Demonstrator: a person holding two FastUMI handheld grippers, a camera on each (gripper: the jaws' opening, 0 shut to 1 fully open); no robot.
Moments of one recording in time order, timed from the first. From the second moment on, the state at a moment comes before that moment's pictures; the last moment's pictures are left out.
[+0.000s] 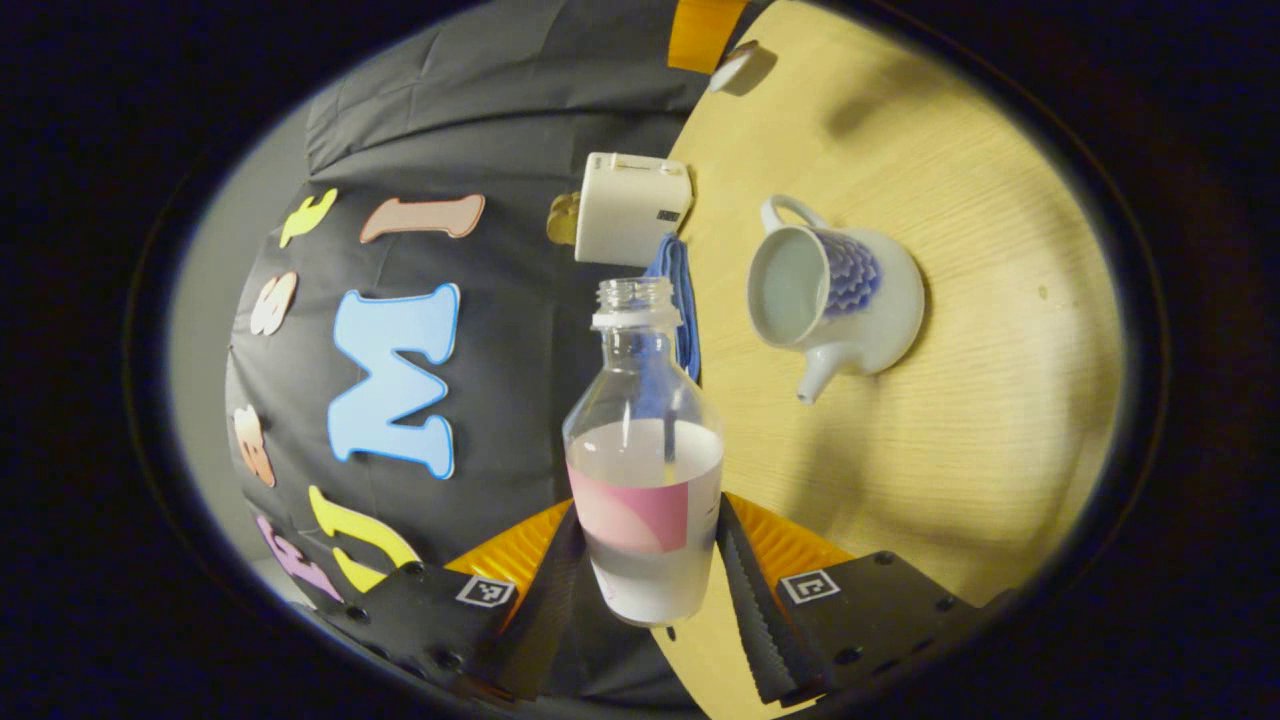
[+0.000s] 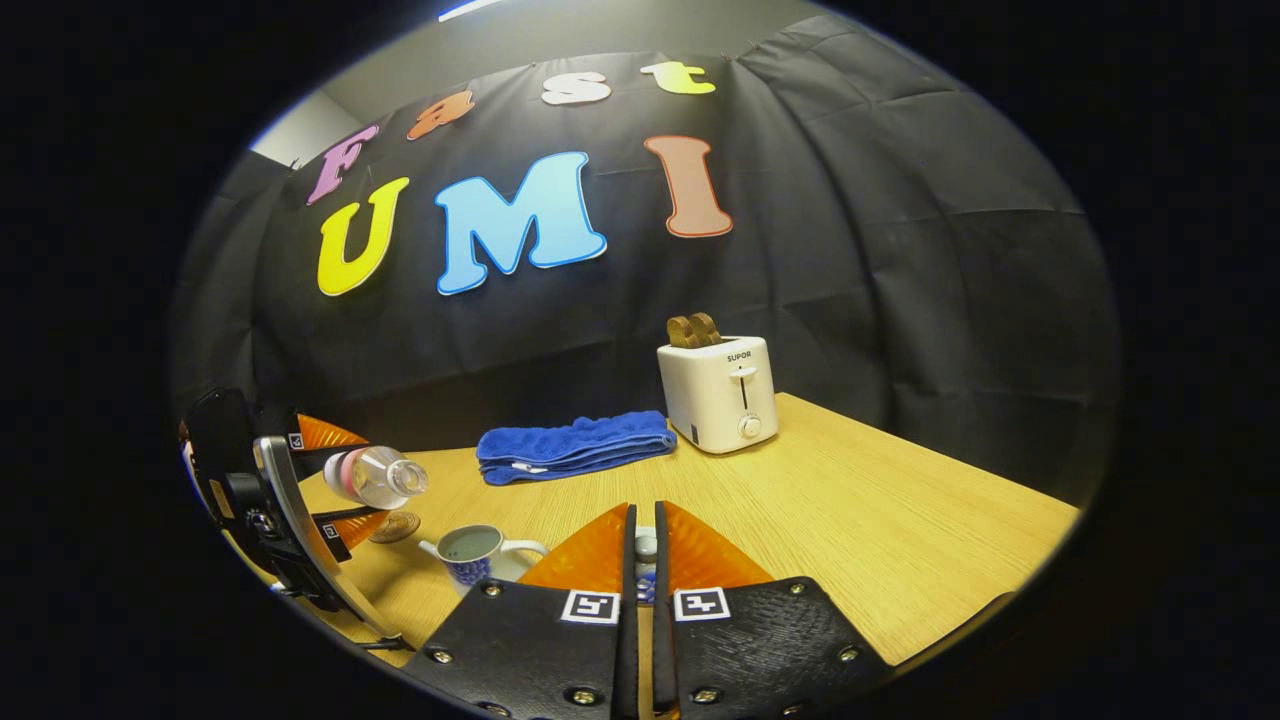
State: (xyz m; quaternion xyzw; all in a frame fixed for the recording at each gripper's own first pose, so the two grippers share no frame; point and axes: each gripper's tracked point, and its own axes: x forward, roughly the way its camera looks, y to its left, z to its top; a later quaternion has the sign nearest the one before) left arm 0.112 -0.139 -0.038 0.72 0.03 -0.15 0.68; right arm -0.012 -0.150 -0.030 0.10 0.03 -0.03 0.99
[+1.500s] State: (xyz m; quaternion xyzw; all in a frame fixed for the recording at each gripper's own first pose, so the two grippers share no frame) left arm 0.119 -0.141 -0.023 0.85 0.02 -0.14 0.50; right arm -0.027 -0.169 -0.052 0.13 0.04 -0.03 0.99
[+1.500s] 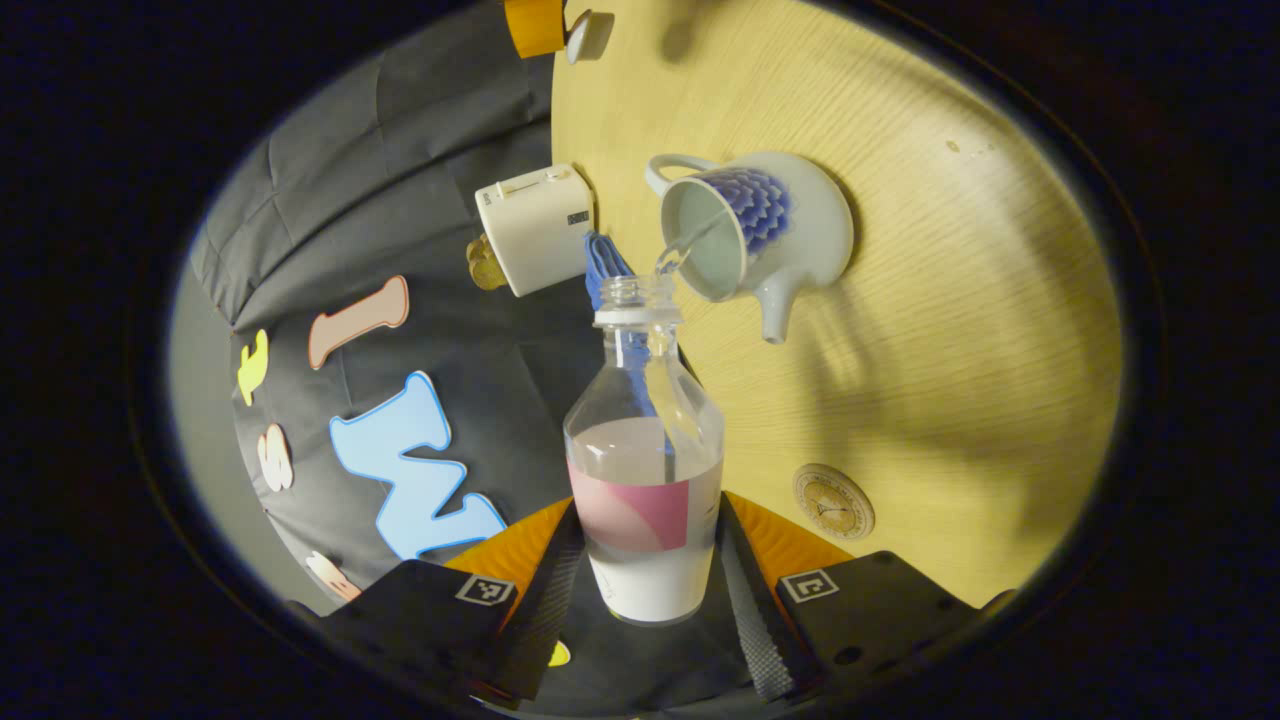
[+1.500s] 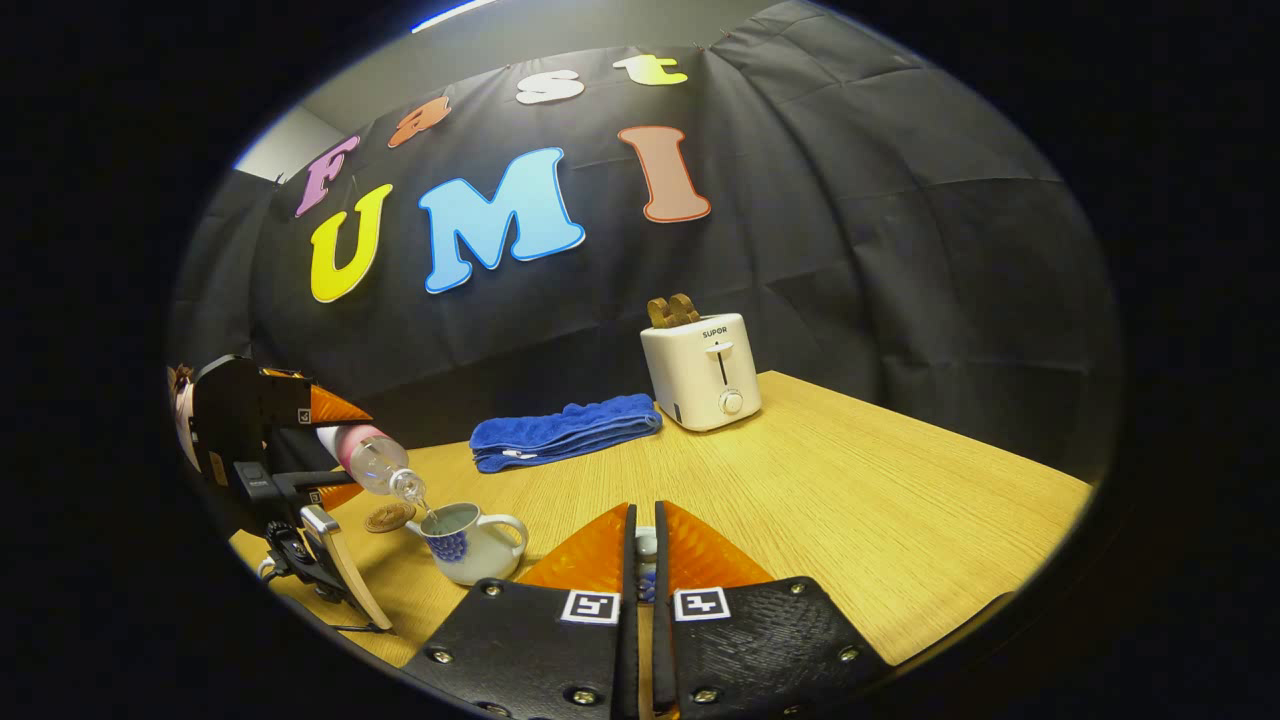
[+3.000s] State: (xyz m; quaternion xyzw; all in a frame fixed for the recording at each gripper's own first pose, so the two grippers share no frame) left arm 0.119 -0.150 0.019 0.91 0.03 -0.09 0.39; right arm -0.038 -0.180 -0.056 0.16 0.03 -0.02 0.99
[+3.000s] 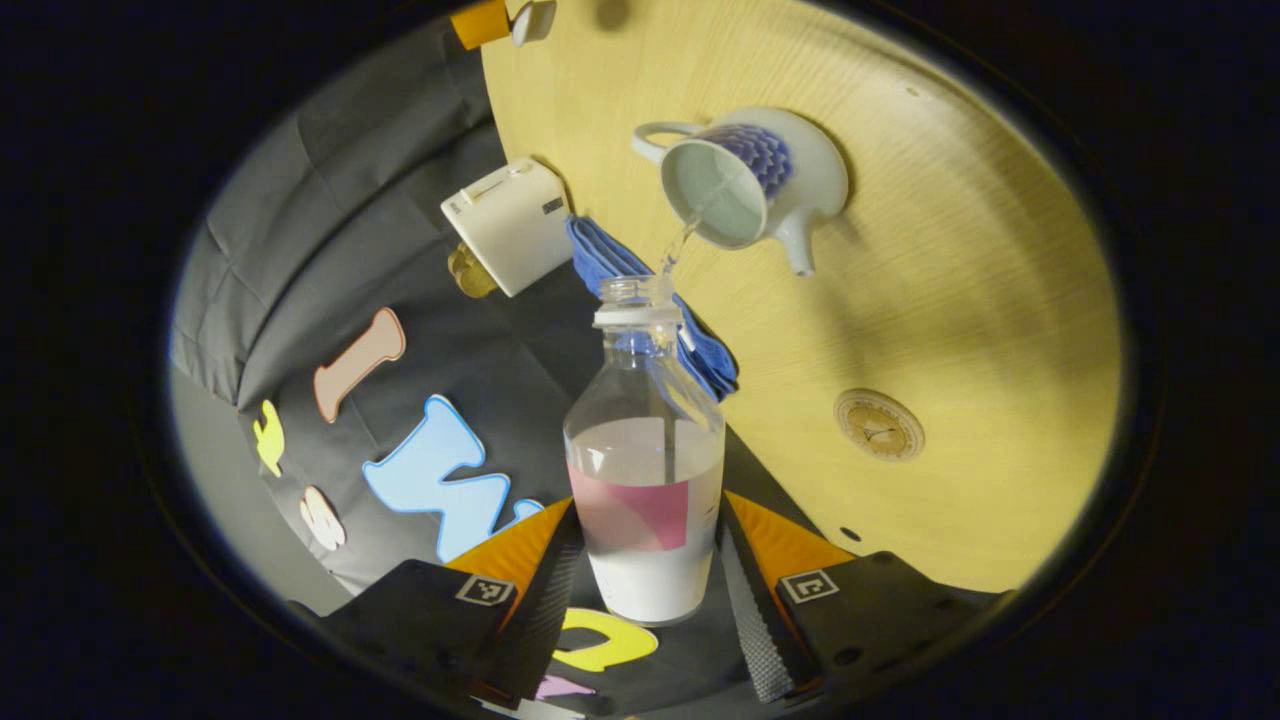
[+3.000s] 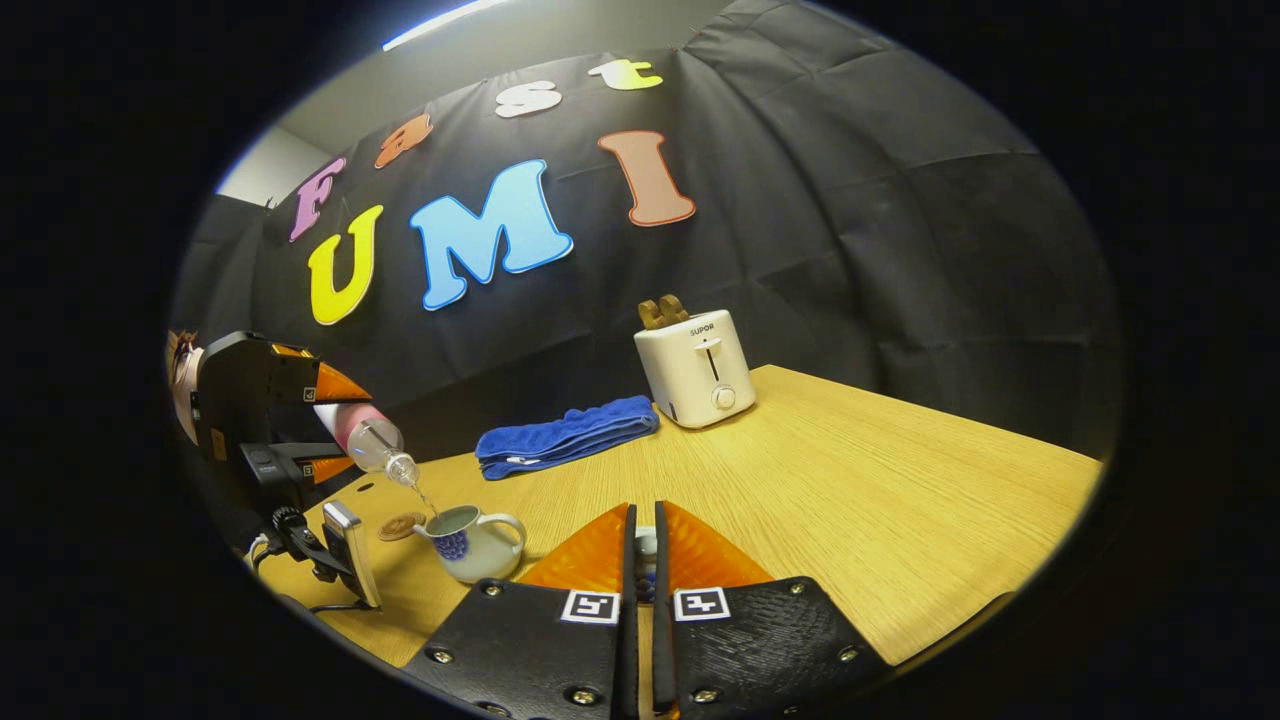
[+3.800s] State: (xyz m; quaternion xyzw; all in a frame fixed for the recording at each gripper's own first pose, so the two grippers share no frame) left arm 0.112 -0.166 0.038 0.94 0.02 -0.07 0.34; right arm -0.040 -0.177 -0.055 0.16 0.02 -0.01 0.99
